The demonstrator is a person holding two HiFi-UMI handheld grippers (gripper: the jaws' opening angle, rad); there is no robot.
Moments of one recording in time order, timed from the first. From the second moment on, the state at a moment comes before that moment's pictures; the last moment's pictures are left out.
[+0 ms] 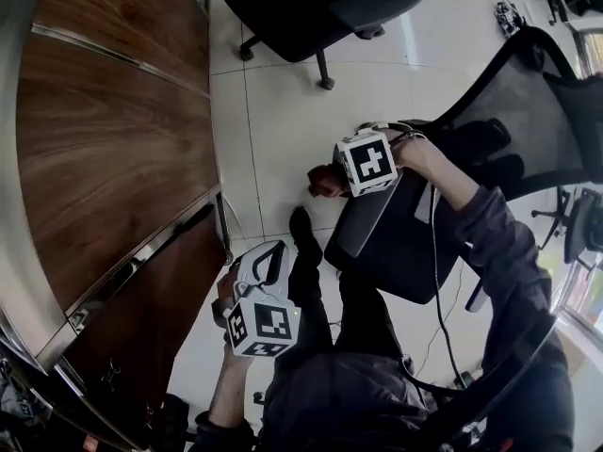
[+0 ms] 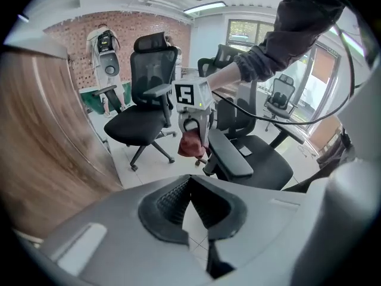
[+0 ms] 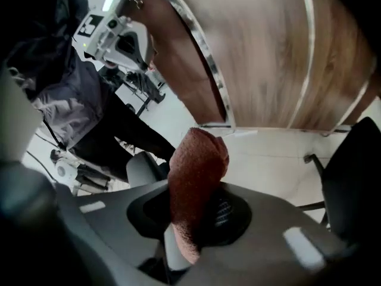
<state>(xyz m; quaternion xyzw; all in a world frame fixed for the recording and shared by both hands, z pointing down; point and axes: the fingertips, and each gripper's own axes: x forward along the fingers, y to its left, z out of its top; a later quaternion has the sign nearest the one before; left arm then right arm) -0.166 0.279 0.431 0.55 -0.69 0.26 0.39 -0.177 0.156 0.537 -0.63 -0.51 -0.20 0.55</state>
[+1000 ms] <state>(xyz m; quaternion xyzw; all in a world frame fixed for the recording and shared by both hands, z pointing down) 0.119 0.091 0.262 0.74 -0.53 0.36 0.20 0.209 -0.029 0.220 0.20 -0.94 0.07 0.25</state>
